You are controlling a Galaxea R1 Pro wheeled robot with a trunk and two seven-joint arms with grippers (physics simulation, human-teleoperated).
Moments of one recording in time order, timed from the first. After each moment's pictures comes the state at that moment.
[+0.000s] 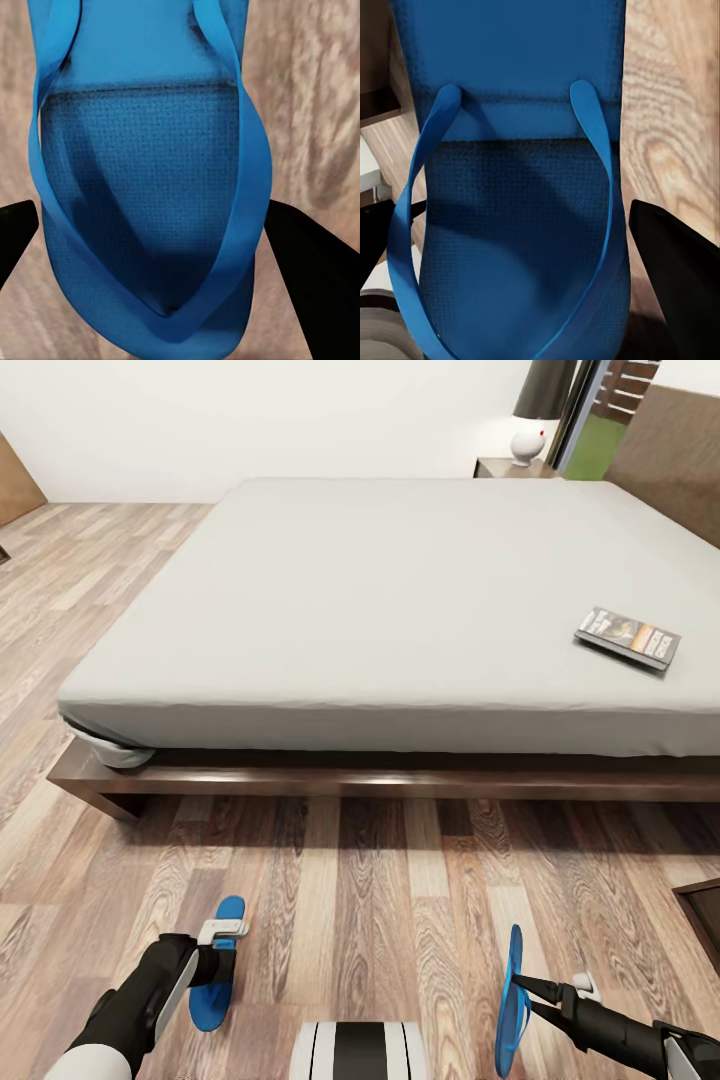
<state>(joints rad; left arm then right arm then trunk) -0.48 0.09 0.03 -0.79 -0.03 0.73 -0.12 -0.41 -0.34 -0.37 -0.44 -0.17 0.67 1.19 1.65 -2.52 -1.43</state>
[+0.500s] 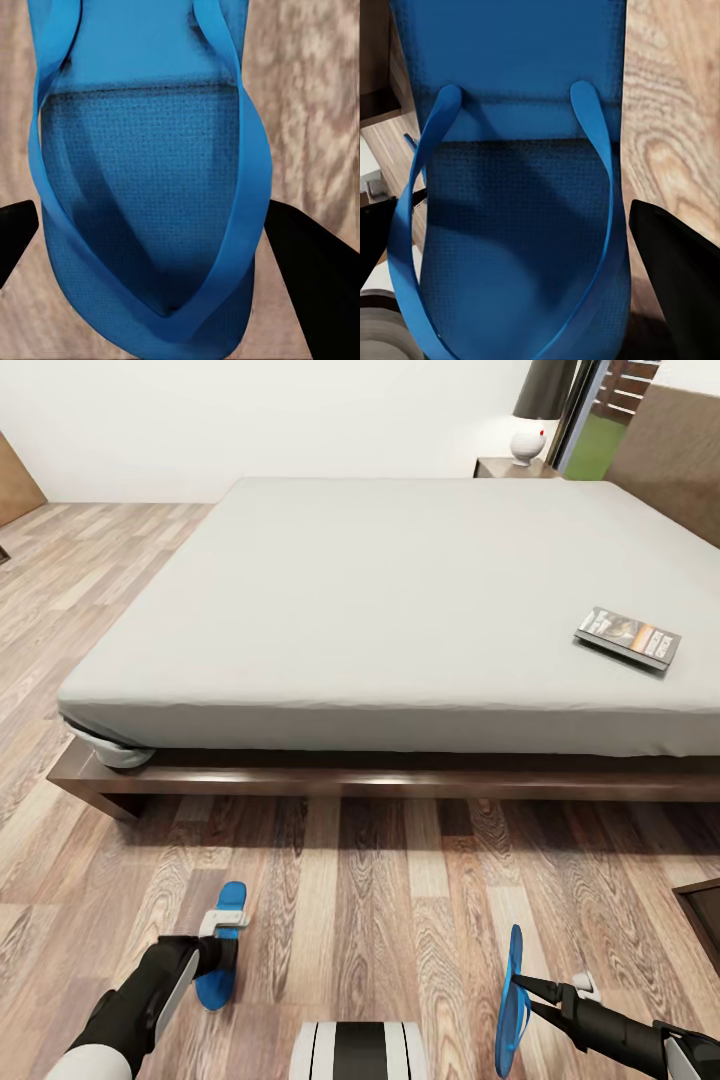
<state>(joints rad) -0.48 0.09 0.03 -0.79 -0.03 0.60 -0.12 -0.41 -0.34 -0.37 -0.44 -0.18 0.67 1.19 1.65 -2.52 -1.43</state>
